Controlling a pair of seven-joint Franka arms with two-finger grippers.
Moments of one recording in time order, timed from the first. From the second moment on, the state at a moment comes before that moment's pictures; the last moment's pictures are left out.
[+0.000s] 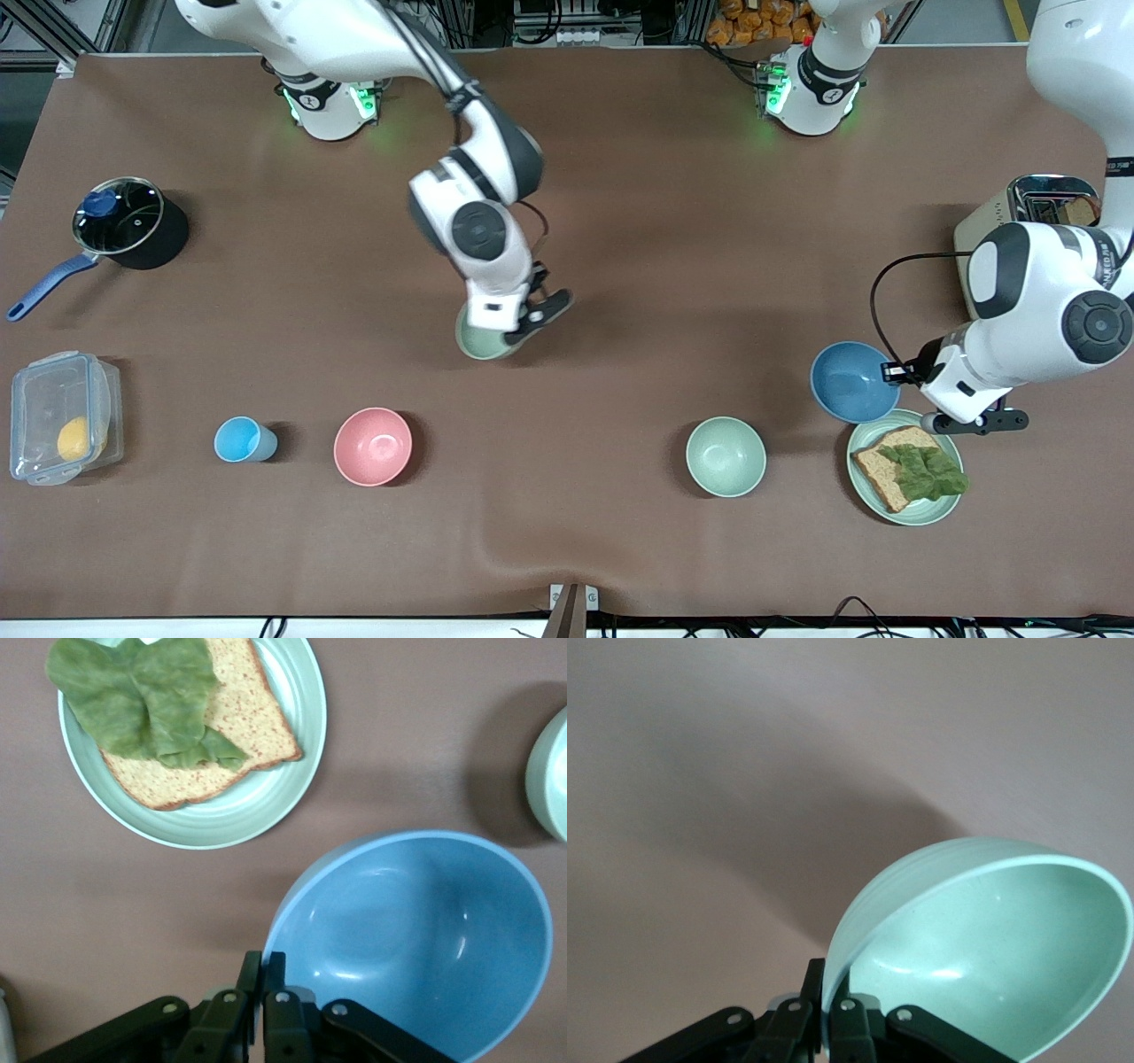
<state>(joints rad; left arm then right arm) 0.28 0.49 -0.37 -1.65 0.17 2.03 -0.21 0.71 0.61 0.00 -1.60 0.09 2.15 -0.05</state>
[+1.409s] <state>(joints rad) 0.11 0.50 -0.39 -1.64 0.14 2.03 -0.58 0.86 0.82 -0.02 -1.40 -0.10 2.38 -0.24</state>
